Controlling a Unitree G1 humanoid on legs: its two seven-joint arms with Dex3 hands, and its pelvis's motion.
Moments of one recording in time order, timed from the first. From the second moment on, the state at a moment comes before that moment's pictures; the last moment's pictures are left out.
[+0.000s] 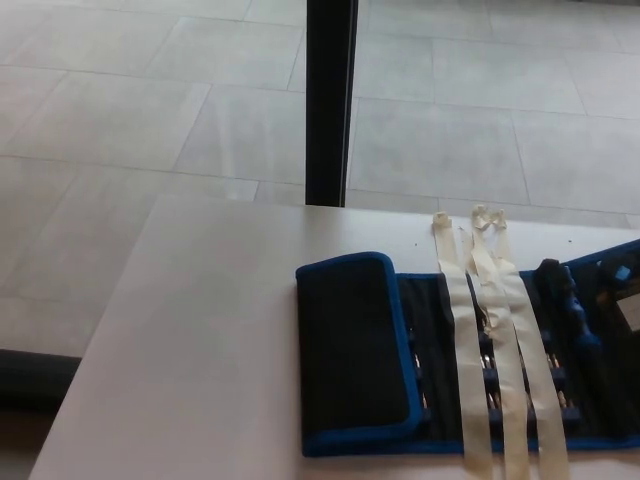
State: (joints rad) left_arm 0.35 0.48 0.42 1.02 -0.10 -0.11 -0.17; right_arm 0.30 -0.51 -0.60 1.06 0.15 -0.14 0.20
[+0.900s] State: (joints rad) left_arm 0.37 0.50 0.56 0.99 -0.22 -0.12 -0.32; right_arm -0.18 -0.68 -1.03 0.62 0.49 0.11 0.15
